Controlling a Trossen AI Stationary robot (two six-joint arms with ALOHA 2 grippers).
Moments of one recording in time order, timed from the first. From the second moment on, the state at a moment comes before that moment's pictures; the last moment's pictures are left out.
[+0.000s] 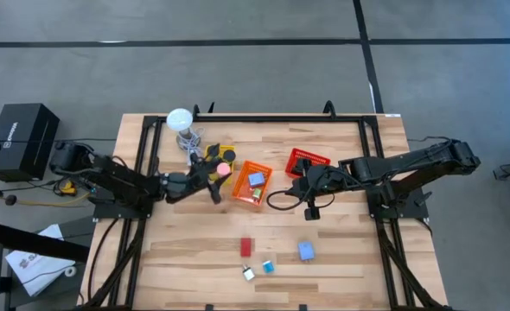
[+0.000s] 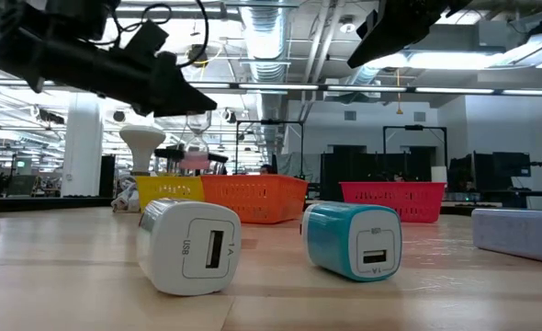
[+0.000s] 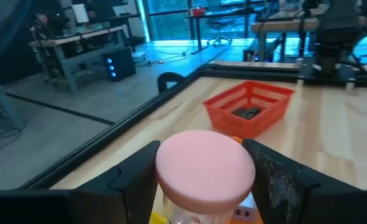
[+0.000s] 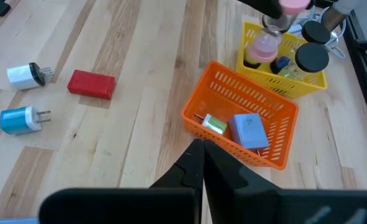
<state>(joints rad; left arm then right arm) -0.11 1.31 0.28 0.90 -0.68 0.02 0.16 1.28 0.99 -0.44 0.16 -0.12</state>
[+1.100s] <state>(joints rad) -0.03 1.45 0.28 0.88 -0.64 -0.03 0.16 1.28 0.99 -0.44 0.16 -0.14</state>
